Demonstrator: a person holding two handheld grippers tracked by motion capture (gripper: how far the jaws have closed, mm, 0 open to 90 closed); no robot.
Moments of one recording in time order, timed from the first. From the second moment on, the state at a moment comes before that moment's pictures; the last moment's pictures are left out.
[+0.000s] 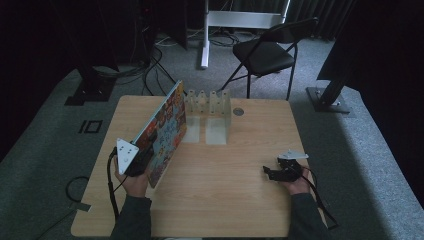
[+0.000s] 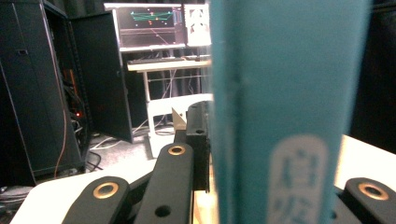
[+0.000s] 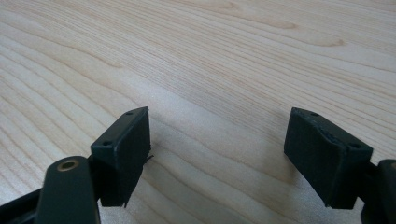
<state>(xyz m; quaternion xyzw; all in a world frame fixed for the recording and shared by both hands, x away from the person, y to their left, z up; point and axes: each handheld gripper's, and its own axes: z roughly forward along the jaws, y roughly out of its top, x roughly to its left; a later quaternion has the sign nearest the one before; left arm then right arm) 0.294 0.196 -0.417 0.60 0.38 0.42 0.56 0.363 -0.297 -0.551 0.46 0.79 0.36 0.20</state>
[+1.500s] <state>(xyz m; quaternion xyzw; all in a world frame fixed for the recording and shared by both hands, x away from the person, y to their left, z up) 0.317 0.176 -0.418 0.58 0.40 0.45 0.55 0.363 -0.298 -0.551 0.46 0.79 0.36 0.19</state>
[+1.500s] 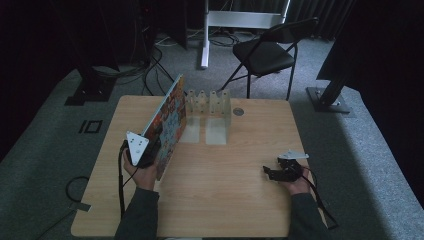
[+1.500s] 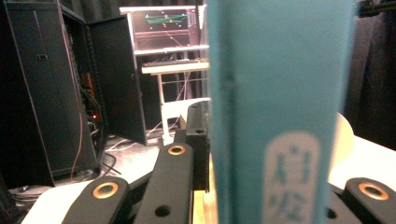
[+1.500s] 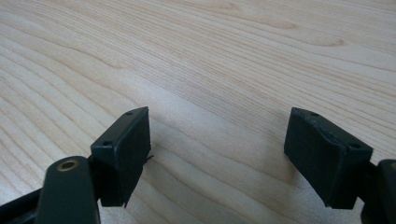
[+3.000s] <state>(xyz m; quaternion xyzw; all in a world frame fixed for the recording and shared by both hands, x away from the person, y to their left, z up) 0.341 0.131 -0.429 0.54 0.44 0.50 0.51 0.364 -0.299 -0.551 0.46 0.79 0.36 0.19</state>
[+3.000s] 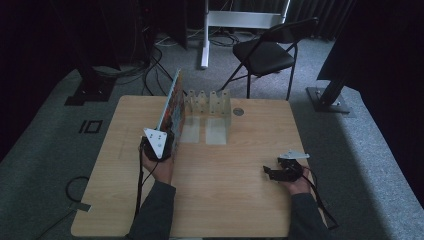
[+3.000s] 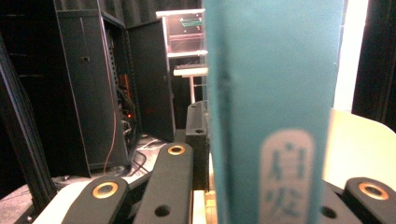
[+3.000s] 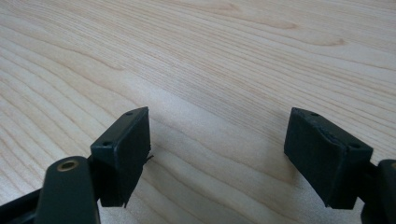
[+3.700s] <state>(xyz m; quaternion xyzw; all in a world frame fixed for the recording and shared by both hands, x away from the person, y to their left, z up) 0.348 0.123 -0.438 0.53 0.45 0.51 0.51 0.364 -0.299 -0.551 0.46 0.79 0.37 0.19</state>
